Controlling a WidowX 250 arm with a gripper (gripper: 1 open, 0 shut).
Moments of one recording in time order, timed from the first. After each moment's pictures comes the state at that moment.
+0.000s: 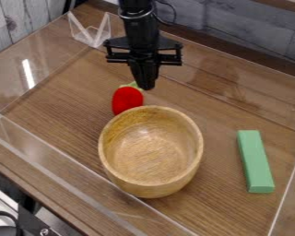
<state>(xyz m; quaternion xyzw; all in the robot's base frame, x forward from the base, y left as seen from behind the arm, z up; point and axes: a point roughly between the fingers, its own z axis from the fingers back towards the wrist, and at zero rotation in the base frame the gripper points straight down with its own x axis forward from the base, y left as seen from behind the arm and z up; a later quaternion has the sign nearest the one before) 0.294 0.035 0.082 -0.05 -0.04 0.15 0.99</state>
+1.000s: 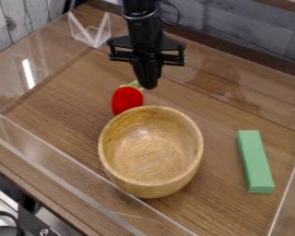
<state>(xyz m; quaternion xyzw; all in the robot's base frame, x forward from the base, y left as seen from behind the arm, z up) 0.298 0.036 0.083 -0.05 -0.06 0.14 0.99</state>
